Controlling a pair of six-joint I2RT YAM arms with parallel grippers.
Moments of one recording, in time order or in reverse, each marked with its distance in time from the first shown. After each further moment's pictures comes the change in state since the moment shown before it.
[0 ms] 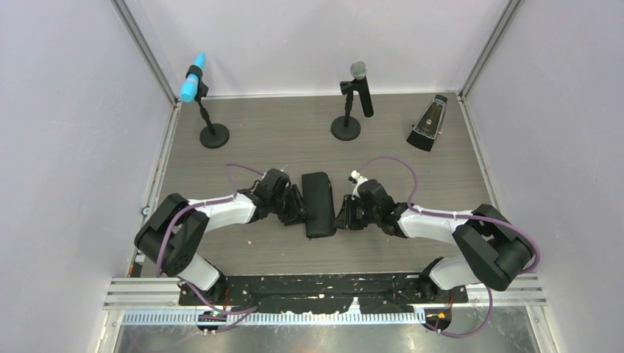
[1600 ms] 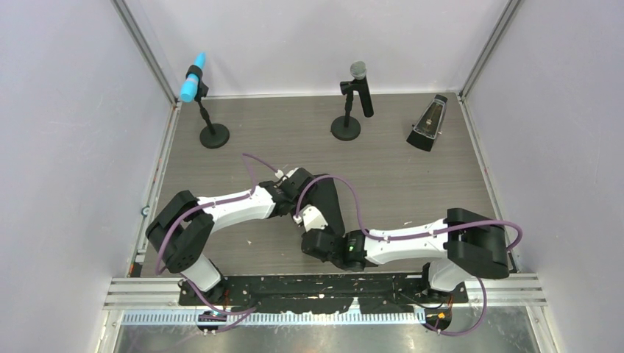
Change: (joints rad) left arm -0.201 0.067 0.257 -0.326 -0.256 -0.124; right arm 0.676 0.119 0.288 -0.350 0.759 -0.220
